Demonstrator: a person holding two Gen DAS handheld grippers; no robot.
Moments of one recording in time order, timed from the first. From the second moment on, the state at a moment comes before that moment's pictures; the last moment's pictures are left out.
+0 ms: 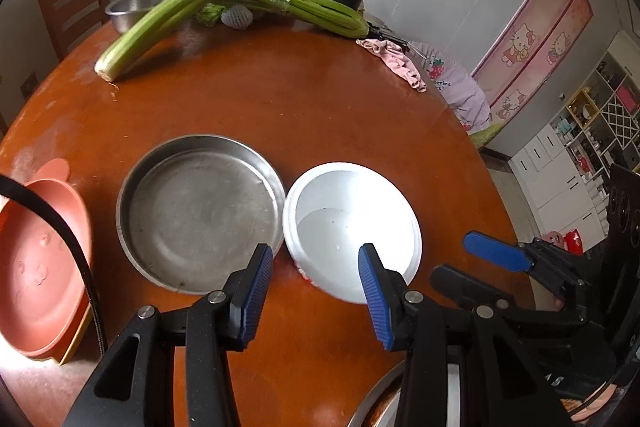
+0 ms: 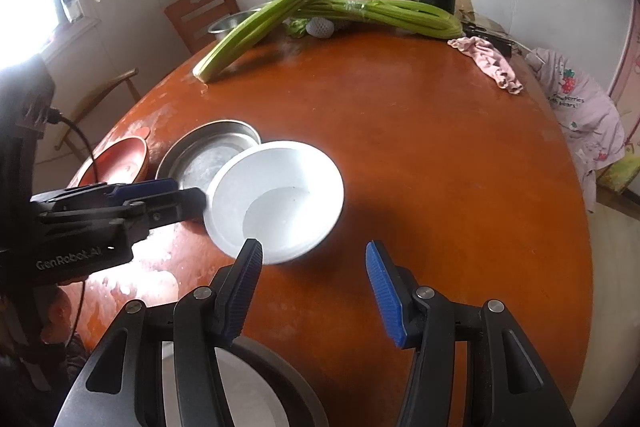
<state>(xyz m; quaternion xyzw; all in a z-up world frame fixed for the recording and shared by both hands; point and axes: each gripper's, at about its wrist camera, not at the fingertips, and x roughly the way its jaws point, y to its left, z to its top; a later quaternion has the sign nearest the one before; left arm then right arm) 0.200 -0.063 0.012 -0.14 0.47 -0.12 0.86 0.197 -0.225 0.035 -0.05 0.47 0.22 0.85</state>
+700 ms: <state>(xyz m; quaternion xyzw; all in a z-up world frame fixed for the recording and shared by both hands) 0.233 -0.068 -0.016 -0.15 0.50 -0.14 0.84 0.224 -0.196 0.004 -0.07 0.51 0.24 0.83</state>
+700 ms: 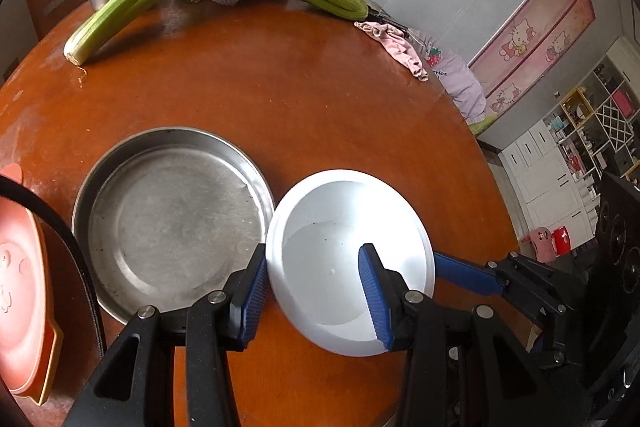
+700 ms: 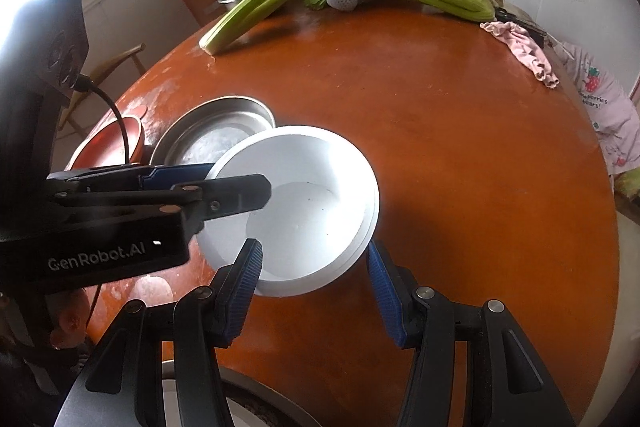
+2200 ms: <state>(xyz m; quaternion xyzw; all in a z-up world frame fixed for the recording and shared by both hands) 0.157 -0.077 0.049 -0.13 0.44 -0.15 0.88 0.150 -0.201 0.063 -0.07 0.44 0.25 0.86</state>
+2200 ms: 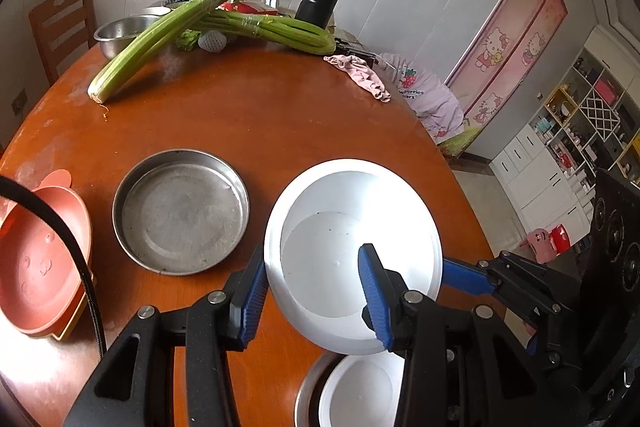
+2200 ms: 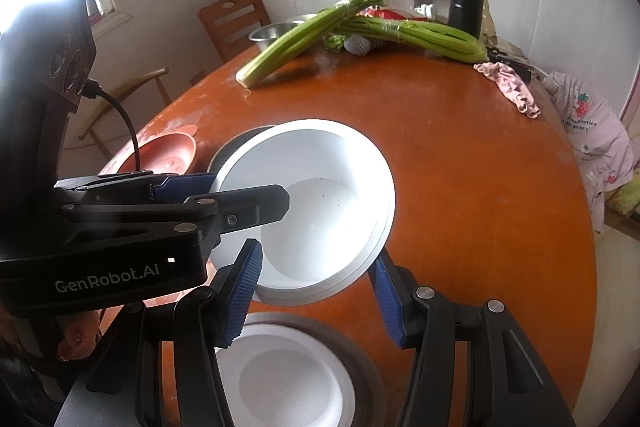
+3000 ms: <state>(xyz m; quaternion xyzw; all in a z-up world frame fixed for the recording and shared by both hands) 0.105 -0.092 0.073 -0.10 0.41 -0.15 0.89 0.096 -0.218 0.086 -0.06 0.41 0.25 0.88</state>
